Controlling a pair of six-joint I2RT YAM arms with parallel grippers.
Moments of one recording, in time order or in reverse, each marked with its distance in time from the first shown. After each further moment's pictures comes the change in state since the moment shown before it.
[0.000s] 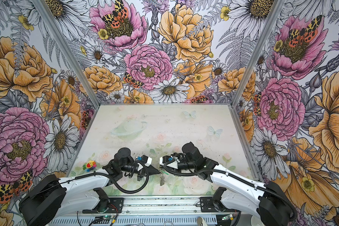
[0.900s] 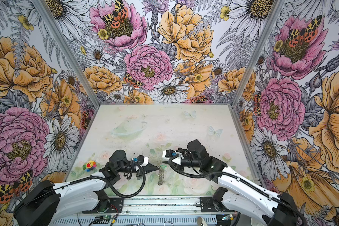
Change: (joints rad) left arm 0.008 -0.086 -0.049 0.097 -0.133 0.011; right arm -0.003 -0.132 0.101 -0.146 0.097 0.058
